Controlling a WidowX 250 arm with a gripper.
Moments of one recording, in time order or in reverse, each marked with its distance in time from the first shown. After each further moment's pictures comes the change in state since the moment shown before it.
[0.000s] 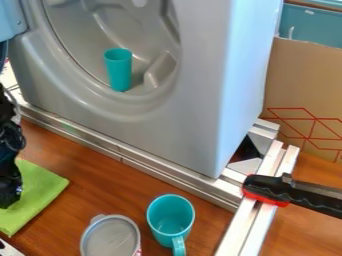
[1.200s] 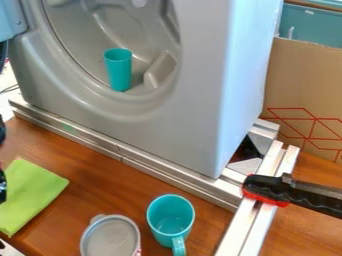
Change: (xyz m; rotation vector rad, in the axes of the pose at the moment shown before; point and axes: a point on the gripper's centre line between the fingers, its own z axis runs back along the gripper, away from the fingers) arm -0.036 -0.017 0.043 -0.095 -0.021 -0.031
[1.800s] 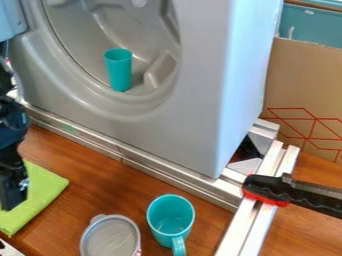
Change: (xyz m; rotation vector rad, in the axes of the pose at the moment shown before) arm -0.002 -0.046 0.029 -0.015 0.026 0.003
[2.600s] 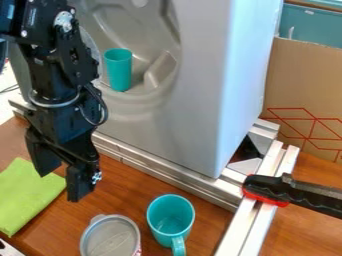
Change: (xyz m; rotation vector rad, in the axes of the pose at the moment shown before) arm 0.034 -0.076 0.035 0.046 -0.087 -0.139
